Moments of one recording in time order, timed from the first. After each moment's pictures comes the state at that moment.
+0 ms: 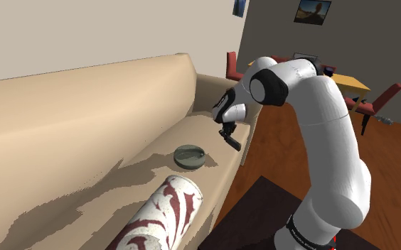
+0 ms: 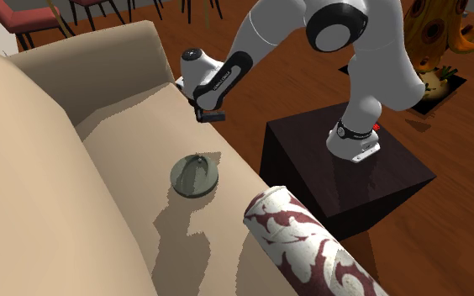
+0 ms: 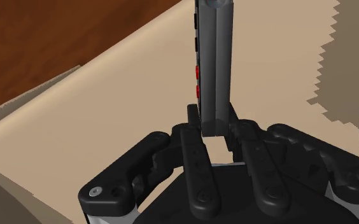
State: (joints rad) arm -0.01 0.64 -0.51 -1.94 0.23 2.60 -0.45
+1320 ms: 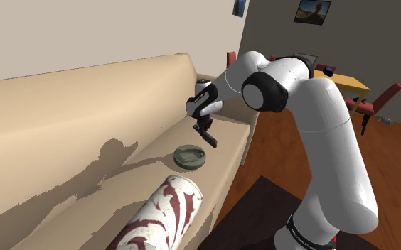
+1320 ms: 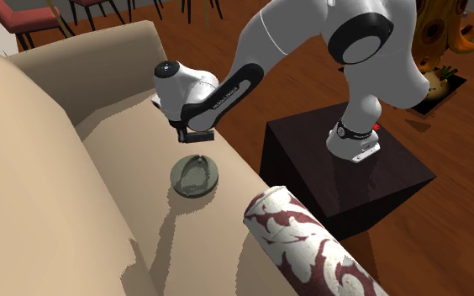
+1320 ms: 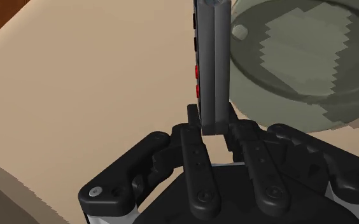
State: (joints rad) arm 0.23 0.63 -0.53 -1.80 0.16 2.41 -0.16
